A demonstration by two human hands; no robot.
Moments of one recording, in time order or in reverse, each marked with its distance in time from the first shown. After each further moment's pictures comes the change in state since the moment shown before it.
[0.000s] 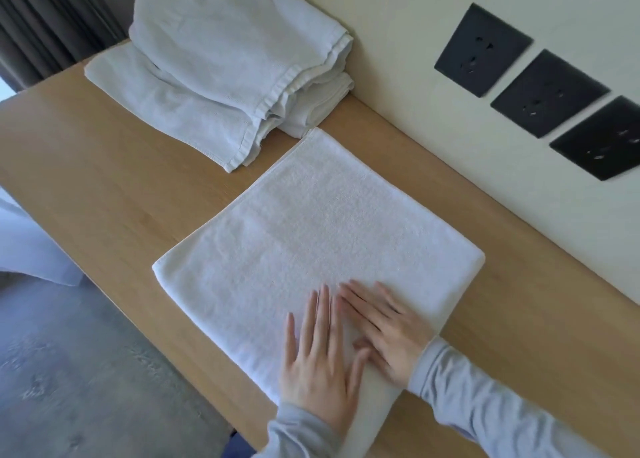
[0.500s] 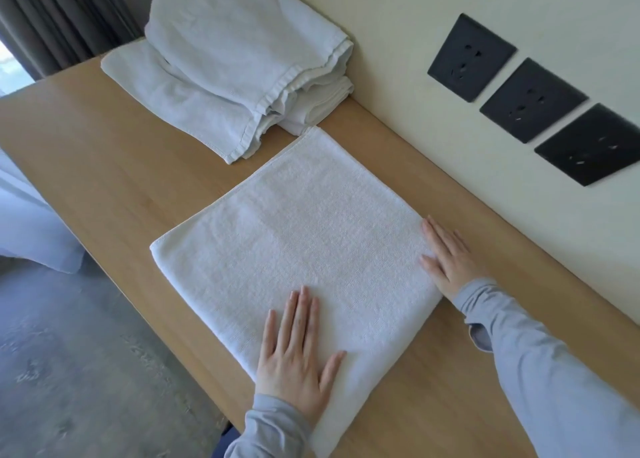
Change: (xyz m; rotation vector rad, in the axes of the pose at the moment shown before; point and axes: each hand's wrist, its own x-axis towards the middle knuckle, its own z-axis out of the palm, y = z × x) left_hand -0.018 -0.004 0.031 0.038 0.040 -0.029; right_hand -0.030 0.135 -0.002 0.159 -0.034 0.515
